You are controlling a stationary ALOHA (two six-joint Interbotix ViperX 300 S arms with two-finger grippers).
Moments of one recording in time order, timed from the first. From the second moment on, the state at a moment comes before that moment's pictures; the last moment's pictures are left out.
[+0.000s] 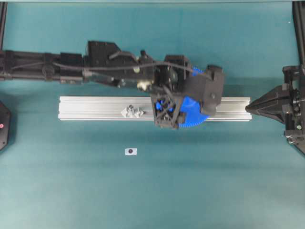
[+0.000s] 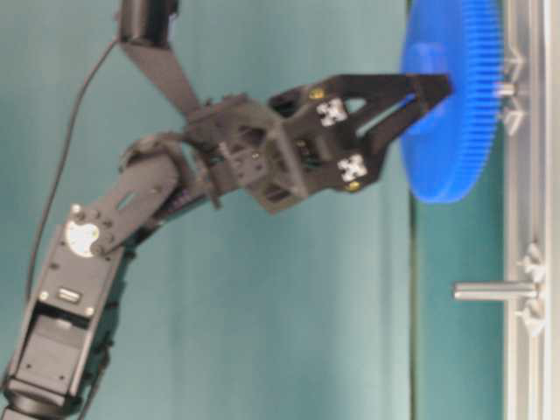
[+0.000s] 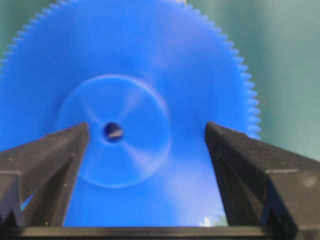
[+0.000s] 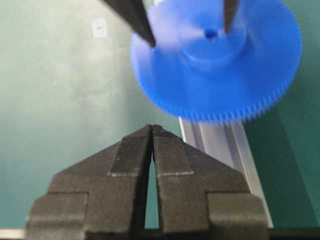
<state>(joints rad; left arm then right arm) 0.08 0.38 -0.09 0.02 0.71 0.29 -0.05 -0.99 1.20 0.04 0.29 0.18</state>
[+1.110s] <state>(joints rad) 0.14 -0.04 0.15 0.02 0.71 0.24 -0.05 -1.12 1.20 0.04 0.36 0.18</state>
